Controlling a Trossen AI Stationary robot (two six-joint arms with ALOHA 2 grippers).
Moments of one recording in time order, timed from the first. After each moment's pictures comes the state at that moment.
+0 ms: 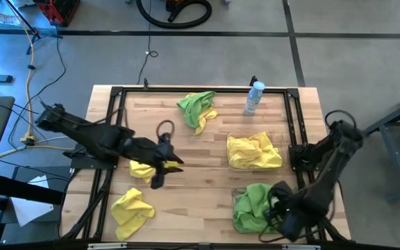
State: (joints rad) left arm -0.36 1.29 1.27 -0.58 -0.19 -0.30; right arm 0.95 1.61 1.43 -1.32 0.06 2.07
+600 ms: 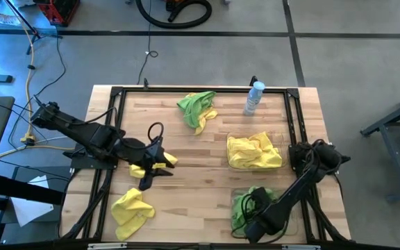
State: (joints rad) left arm -0.40 1.16 1.14 -0.57 -0.13 -0.34; right arm 0.83 1.97 1.43 -1.24 0.00 2.03
